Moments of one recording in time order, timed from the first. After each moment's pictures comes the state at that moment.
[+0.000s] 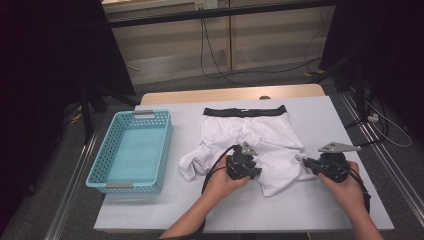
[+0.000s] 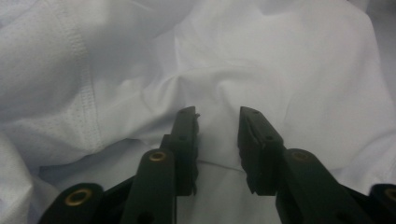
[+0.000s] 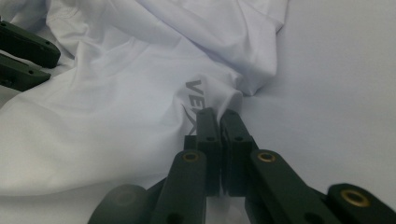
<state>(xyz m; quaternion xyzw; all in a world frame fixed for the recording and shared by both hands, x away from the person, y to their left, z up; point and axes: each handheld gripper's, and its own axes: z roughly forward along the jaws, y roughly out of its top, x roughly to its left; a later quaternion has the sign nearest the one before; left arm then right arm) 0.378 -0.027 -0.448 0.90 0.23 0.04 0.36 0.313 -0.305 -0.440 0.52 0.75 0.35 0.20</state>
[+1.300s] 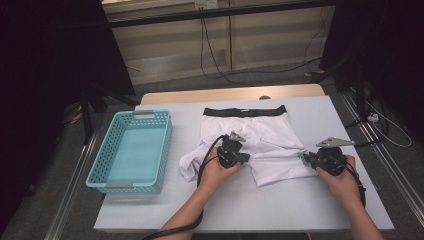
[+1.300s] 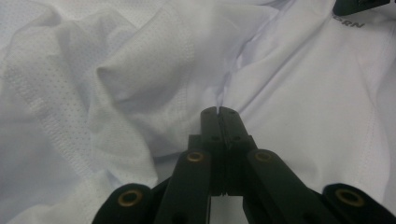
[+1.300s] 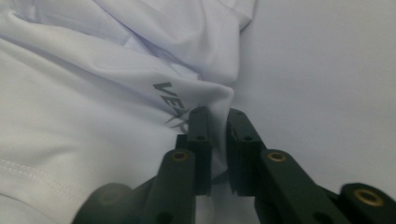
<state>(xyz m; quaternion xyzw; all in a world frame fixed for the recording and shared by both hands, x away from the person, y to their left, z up) 0.411 -0.005 -0.444 0.88 0.30 0.03 0.37 0.335 -0.316 -0.455 0.54 0.74 0.32 0.23</state>
